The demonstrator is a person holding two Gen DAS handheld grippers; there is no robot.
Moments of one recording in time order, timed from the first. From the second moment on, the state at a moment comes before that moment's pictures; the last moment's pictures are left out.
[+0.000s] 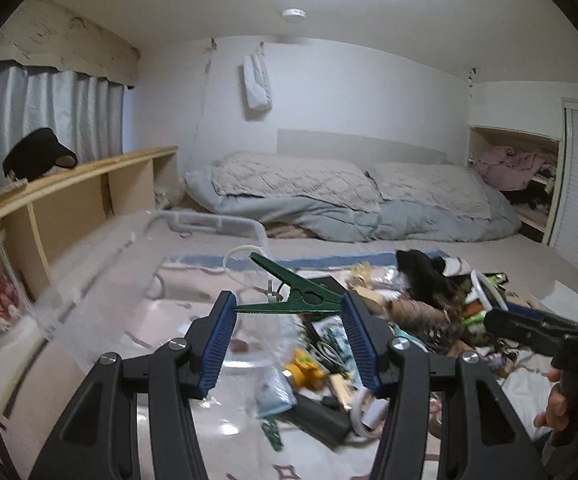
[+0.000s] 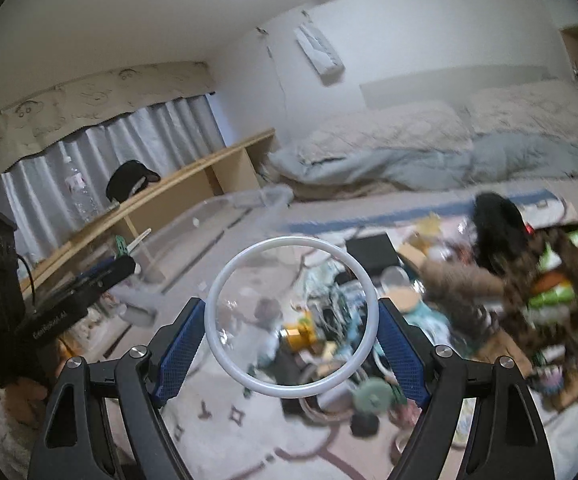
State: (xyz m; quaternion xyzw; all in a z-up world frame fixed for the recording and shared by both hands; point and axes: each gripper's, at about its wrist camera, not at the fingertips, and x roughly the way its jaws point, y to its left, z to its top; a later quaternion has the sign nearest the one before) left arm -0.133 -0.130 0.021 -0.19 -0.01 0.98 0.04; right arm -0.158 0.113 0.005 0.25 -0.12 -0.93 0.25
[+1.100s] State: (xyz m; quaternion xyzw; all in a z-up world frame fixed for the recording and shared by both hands) left arm -0.217 -0.264 0.003 -0.32 -0.06 0.95 -0.04; right arm -0.246 -0.062 0.042 0.32 -0.05 -0.88 0.35
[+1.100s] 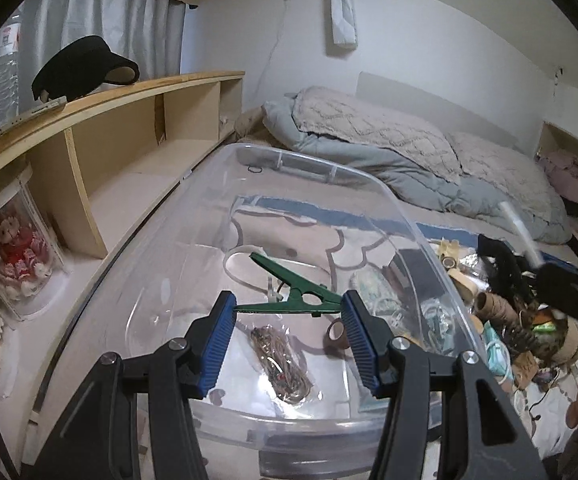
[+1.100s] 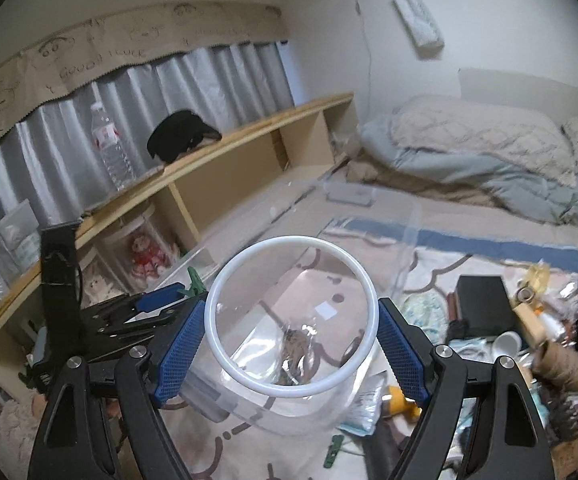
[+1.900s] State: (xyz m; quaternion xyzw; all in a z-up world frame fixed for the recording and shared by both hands) left arm -0.198 -0.273 0.000 -0.34 -0.03 0.94 -0.05; right arm -0.258 -0.090 0.024 0.37 -0.03 -0.86 0.35
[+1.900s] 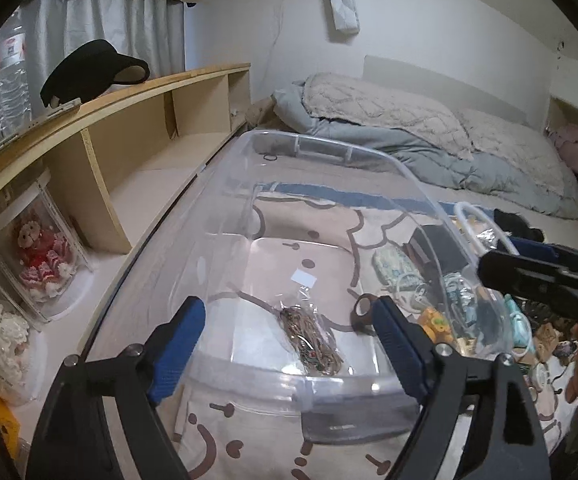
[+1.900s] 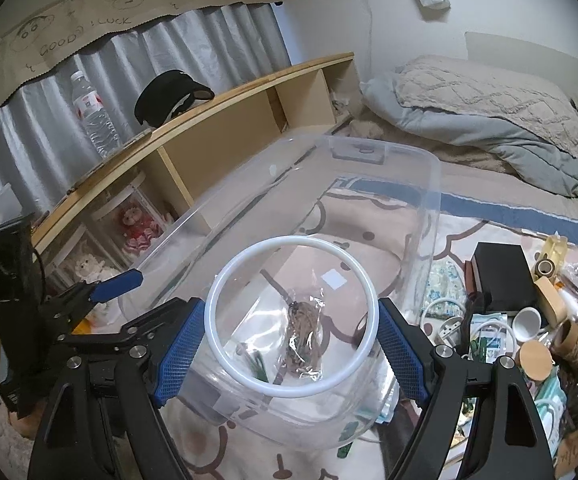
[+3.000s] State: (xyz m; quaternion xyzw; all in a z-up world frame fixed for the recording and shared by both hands) left arm -0.101 -0.258 -0.009 -0.28 -0.05 0.96 -0.02; right arm -0.289 -0.139 -0.019 0.44 0.00 -0.84 0.32
